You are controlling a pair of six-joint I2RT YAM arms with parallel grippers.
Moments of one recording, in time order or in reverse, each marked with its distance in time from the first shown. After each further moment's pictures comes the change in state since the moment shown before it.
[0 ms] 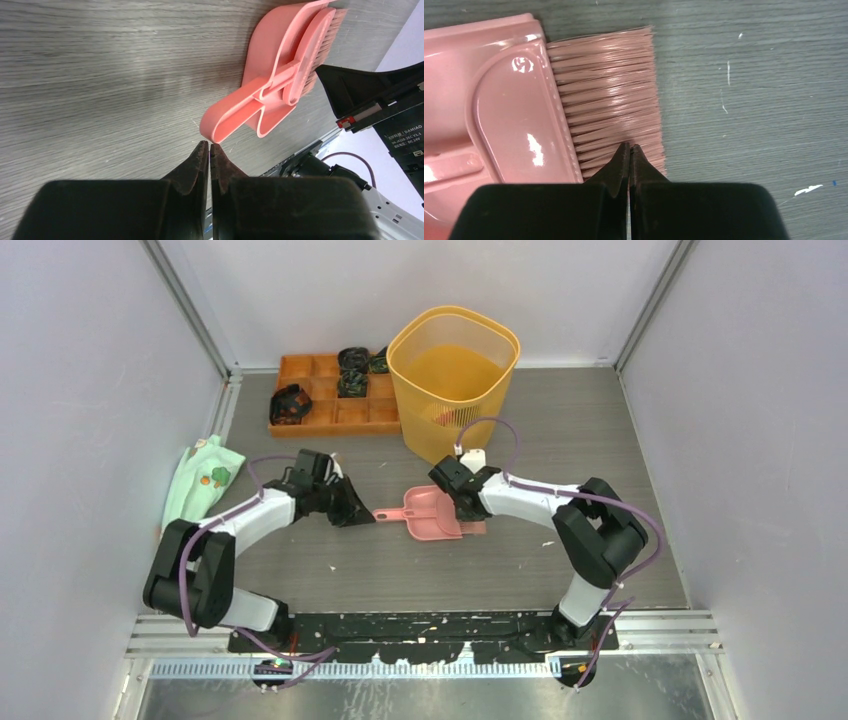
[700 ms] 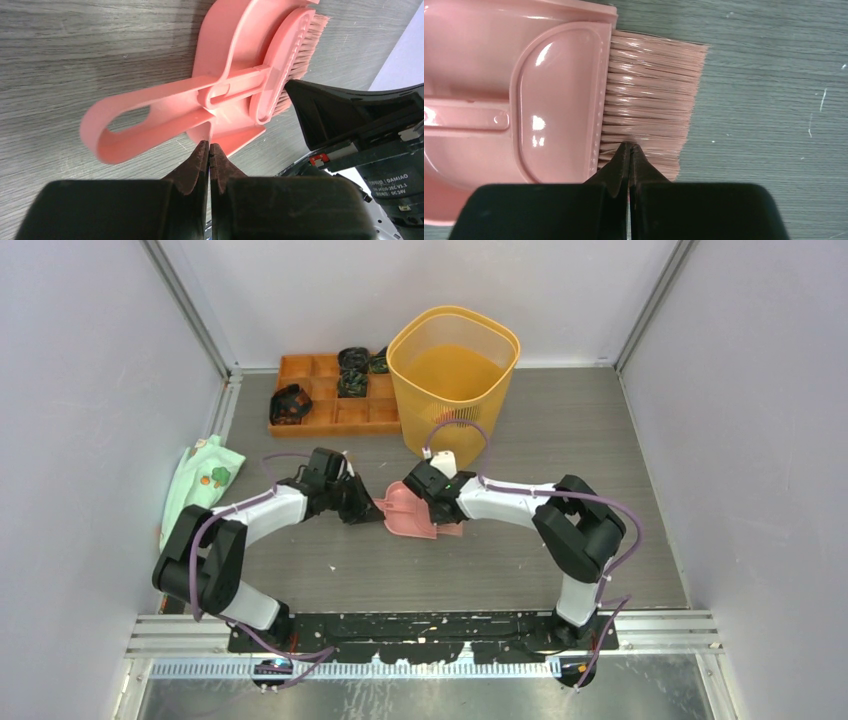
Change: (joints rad) left arm -0.093 0.087 0.023 0.100 -0.047 -0.058; right arm 0.114 0.089 0.078 0.076 -0.043 -0.026
